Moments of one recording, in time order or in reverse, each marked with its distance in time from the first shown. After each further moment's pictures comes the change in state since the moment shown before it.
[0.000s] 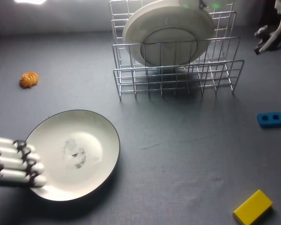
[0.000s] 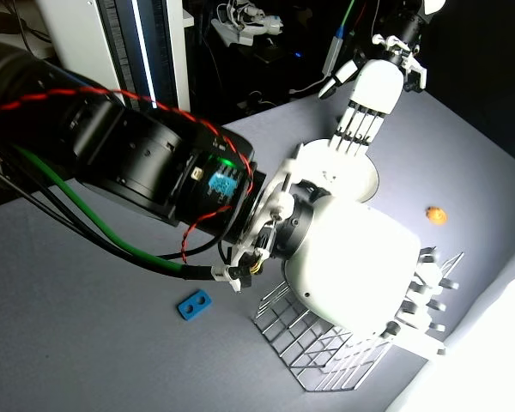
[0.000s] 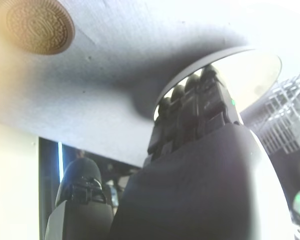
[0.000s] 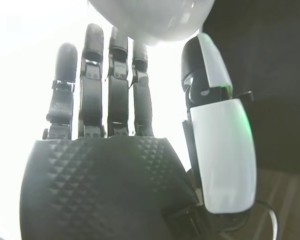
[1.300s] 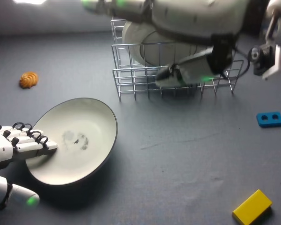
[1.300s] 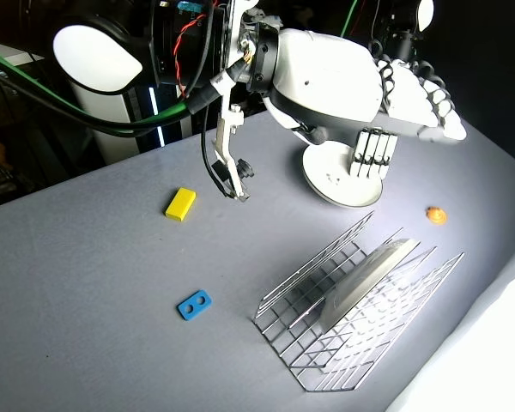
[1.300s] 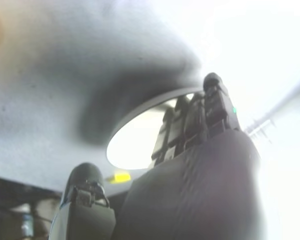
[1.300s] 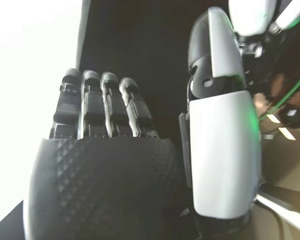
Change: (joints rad) left arm 0.043 -0.059 -0.041 -0.334 0.304 0.009; right arm 0.013 0.154 -0.426 -0.437 0.014 -0.165
